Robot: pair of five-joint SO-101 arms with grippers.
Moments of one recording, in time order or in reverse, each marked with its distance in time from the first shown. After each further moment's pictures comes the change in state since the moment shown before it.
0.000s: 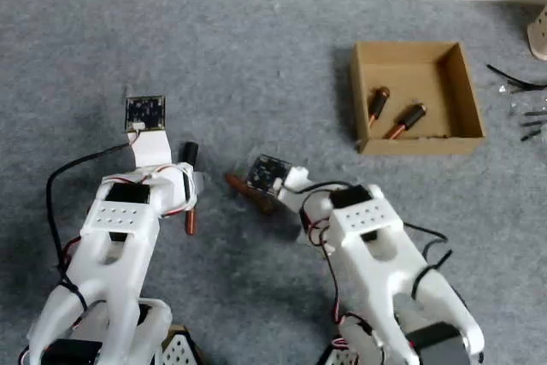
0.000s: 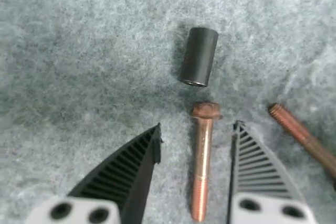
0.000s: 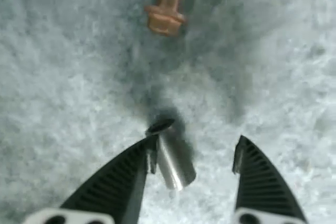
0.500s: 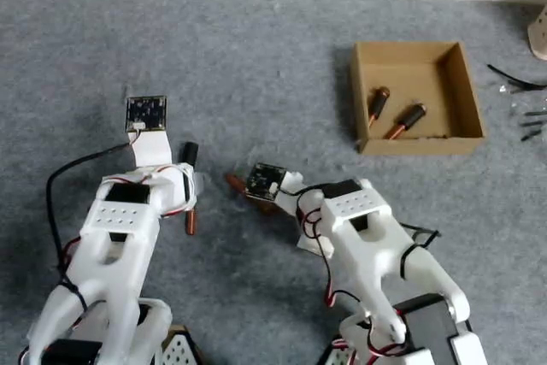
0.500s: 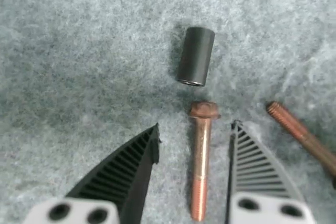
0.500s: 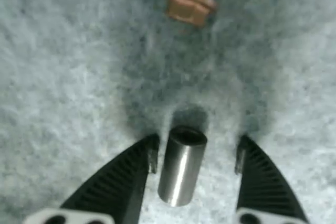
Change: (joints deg) left arm 0.0 -0.1 0.0 0.0 -0.1; right arm 0.1 8.2 -1.2 -0.4 2.5
